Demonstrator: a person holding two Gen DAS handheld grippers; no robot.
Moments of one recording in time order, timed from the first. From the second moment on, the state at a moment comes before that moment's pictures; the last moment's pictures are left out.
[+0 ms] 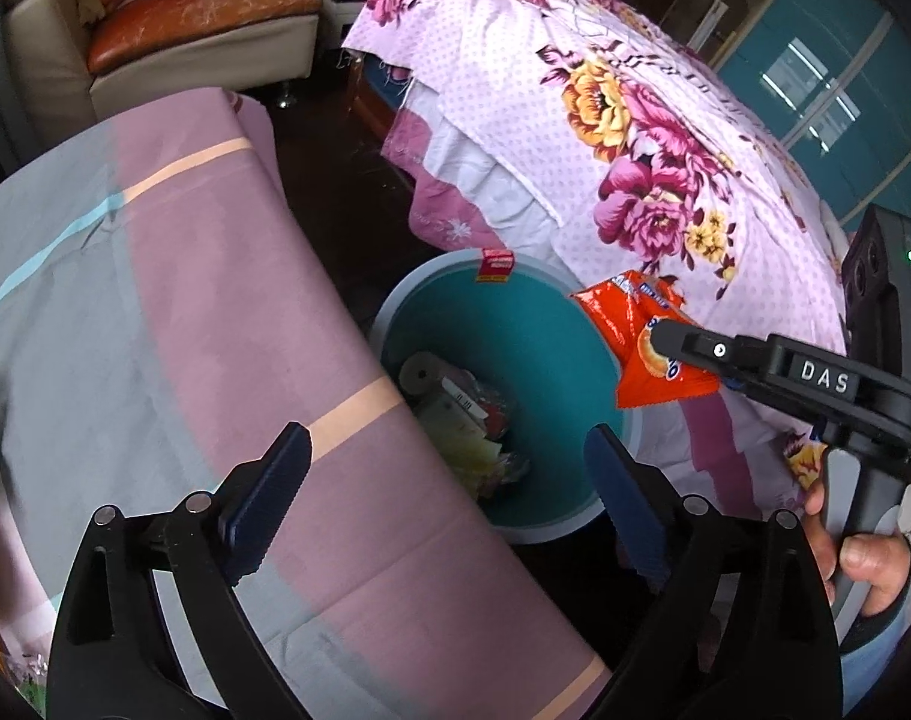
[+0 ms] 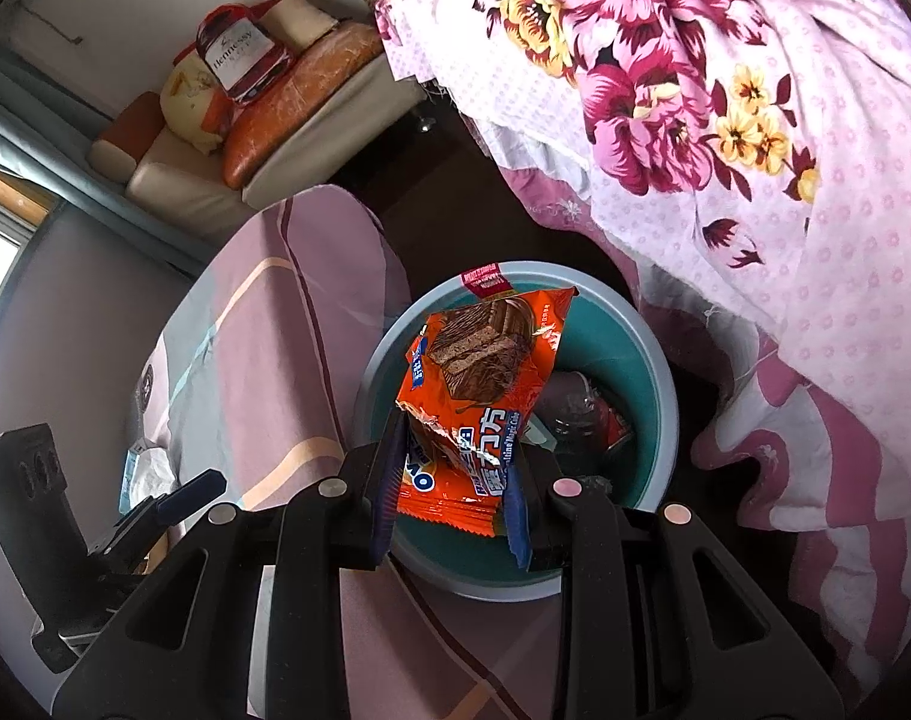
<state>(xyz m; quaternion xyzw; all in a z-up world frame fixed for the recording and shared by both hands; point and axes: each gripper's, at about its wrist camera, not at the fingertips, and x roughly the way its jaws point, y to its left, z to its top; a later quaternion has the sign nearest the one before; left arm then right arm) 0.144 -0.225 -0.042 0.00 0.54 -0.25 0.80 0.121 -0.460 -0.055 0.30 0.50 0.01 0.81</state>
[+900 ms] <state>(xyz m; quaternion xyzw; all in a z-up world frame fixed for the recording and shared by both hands) 0.092 -0.115 -0.038 -0.06 0.54 -0.20 0.81 0.102 -0.380 -0.033 0.25 0.54 0.05 0.80</state>
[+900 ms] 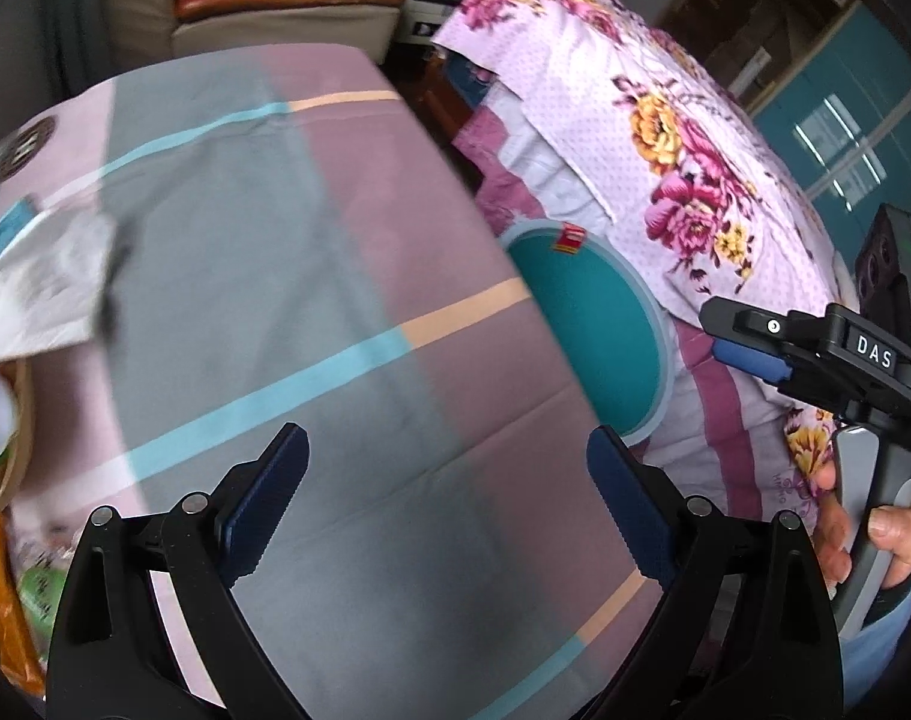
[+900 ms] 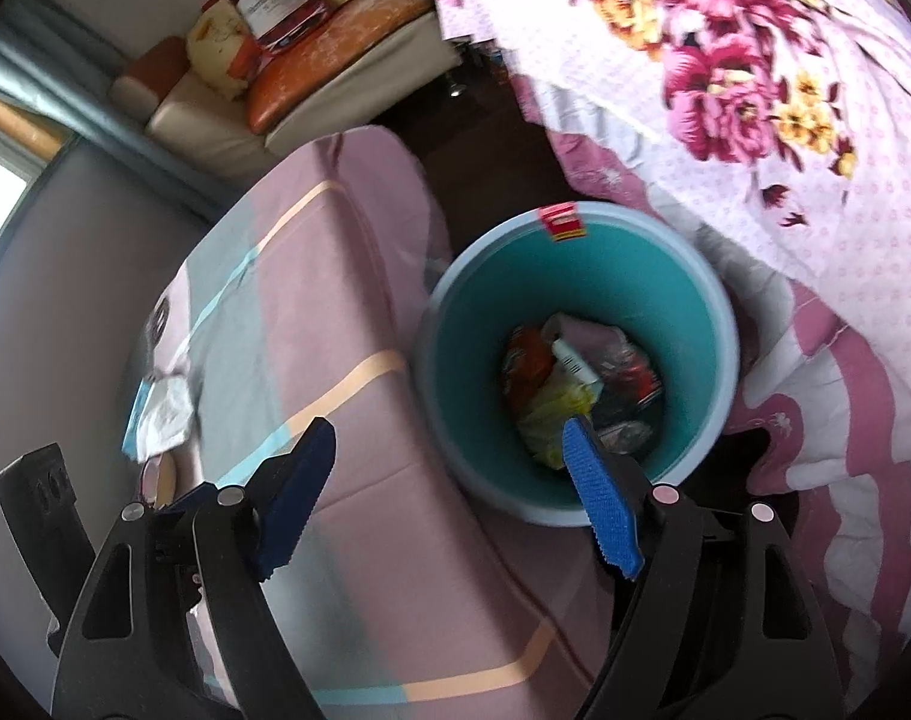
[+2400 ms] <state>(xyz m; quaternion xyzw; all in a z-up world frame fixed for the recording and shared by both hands) -0.030 0.221 -0.048 -0.24 0.49 0.03 0.84 0.092 -0.019 -0.063 0.07 0.68 0.23 0.70</state>
